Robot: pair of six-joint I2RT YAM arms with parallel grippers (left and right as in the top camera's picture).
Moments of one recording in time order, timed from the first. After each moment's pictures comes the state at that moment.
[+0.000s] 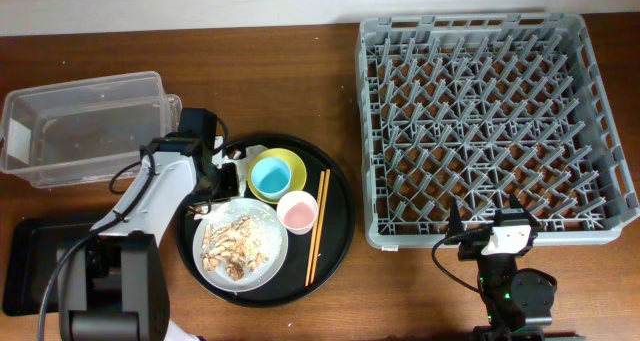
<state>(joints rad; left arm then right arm) -0.08 1.74 1.11 -0.81 0.03 -0.19 -0.02 0.01 0.02 -0.08 -0.01 -0.08</state>
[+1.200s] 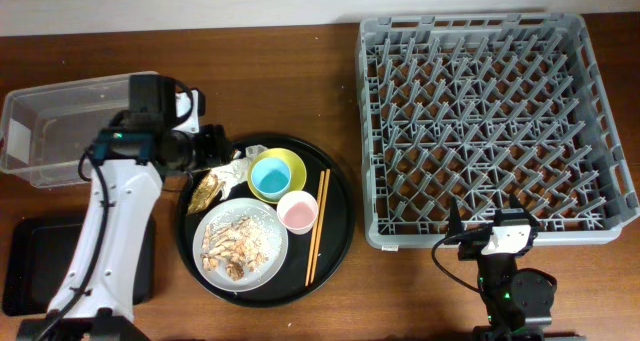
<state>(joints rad) -0.02 1.53 1.29 -0.90 0.20 -0.20 -0.02 0.02 0.02 -0.08 -0.01 -0.08</state>
